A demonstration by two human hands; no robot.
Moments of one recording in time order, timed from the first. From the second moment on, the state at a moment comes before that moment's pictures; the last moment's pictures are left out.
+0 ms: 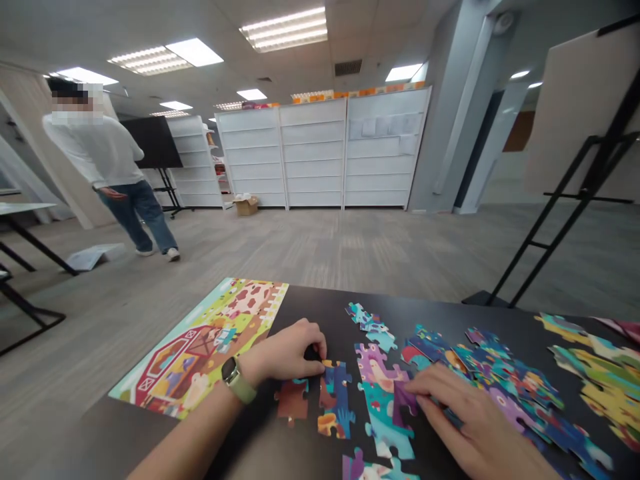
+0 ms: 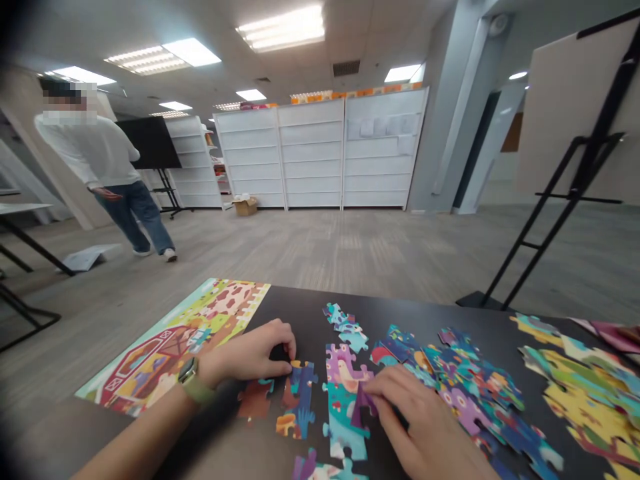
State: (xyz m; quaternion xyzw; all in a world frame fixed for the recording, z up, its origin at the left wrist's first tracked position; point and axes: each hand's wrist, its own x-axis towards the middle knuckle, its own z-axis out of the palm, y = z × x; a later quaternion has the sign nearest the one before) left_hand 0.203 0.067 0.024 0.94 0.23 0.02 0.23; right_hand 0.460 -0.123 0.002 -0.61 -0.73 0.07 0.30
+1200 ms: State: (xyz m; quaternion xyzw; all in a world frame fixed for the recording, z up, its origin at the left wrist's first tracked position) left_hand 0.179 0.060 0.034 0.90 0.33 -0.09 0.26; right_hand 0.460 -0.124 0.008 -0.63 -0.71 0.13 0.28
